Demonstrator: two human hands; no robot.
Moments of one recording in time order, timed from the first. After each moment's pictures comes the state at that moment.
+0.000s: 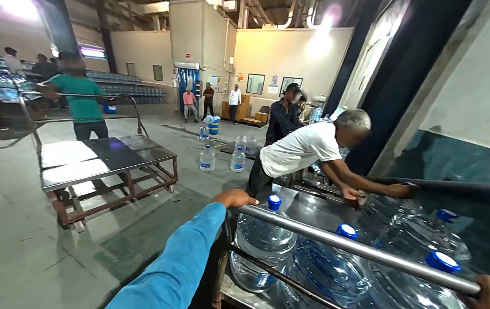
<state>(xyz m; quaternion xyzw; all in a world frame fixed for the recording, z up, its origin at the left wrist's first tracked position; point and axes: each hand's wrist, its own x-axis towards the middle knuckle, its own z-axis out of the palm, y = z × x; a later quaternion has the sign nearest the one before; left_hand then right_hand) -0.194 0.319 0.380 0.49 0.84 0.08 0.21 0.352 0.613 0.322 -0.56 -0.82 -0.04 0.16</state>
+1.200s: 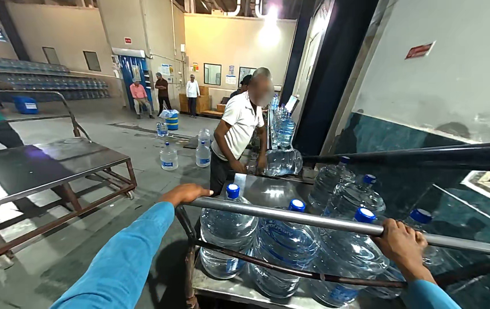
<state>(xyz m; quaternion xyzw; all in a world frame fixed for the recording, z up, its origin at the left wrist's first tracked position) -0.198 0.322 0.371 0.49 0.85 0.09 0.21 0.345 0.611 0.312 -0.59 -0.78 -0.07 0.20</state>
